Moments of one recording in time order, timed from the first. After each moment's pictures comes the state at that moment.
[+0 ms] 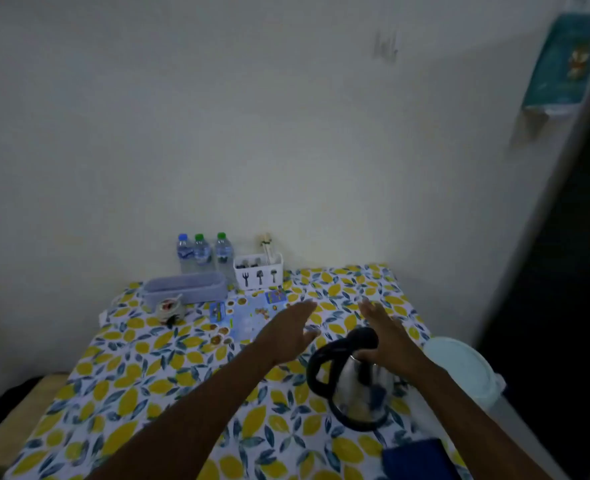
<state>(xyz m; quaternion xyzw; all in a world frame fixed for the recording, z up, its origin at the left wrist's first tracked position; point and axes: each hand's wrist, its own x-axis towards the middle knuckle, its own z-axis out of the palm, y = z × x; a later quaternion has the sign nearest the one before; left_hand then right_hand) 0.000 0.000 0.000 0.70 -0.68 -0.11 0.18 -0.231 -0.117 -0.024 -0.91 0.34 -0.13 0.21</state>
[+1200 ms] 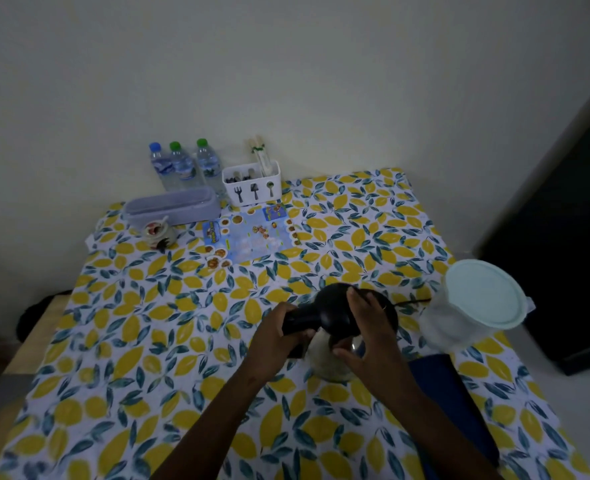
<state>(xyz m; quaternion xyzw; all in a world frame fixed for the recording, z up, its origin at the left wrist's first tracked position) -0.020 0.067 -0.095 0.72 -0.47 -0.34 0.38 -0.210 -0.008 -0.085 -0.84 0.38 -0.22 0.32</state>
